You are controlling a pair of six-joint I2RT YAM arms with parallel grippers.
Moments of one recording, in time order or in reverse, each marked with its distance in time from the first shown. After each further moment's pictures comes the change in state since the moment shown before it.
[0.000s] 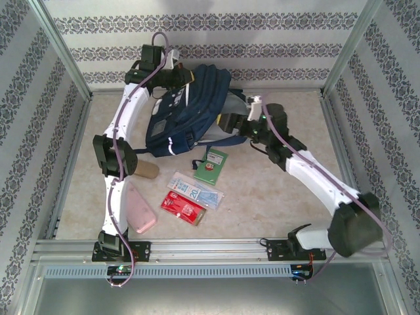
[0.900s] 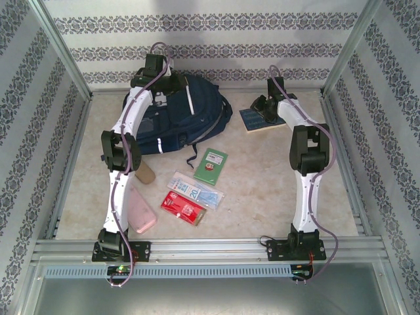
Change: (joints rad) left arm 0.028 0.153 0.055 0.043 -0.186 -0.024; right arm -0.320 1.003 0.925 -0.626 0.230 0.109
